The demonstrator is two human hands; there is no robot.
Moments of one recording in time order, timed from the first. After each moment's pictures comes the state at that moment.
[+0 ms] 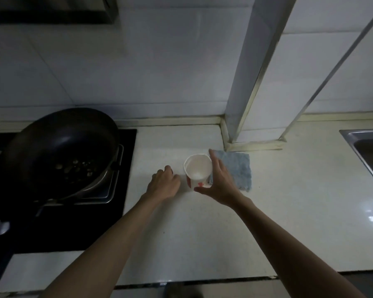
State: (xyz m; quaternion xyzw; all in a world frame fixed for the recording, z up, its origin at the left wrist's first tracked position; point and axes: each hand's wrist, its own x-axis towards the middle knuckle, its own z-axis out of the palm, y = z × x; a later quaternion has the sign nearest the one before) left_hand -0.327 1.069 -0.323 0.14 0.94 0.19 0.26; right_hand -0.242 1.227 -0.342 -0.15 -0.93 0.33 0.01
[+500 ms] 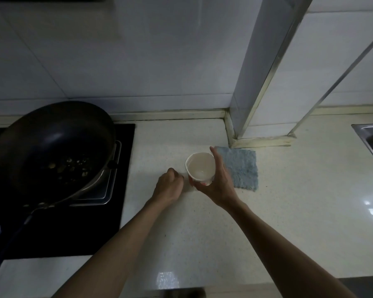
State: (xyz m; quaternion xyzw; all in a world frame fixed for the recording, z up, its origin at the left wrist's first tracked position) left_hand -0.332 1.078 -0.359 0.07 0.90 0.32 0.29; right_hand -0.256 1.218 -0.371 -0.16 -0.89 0.41 0.12
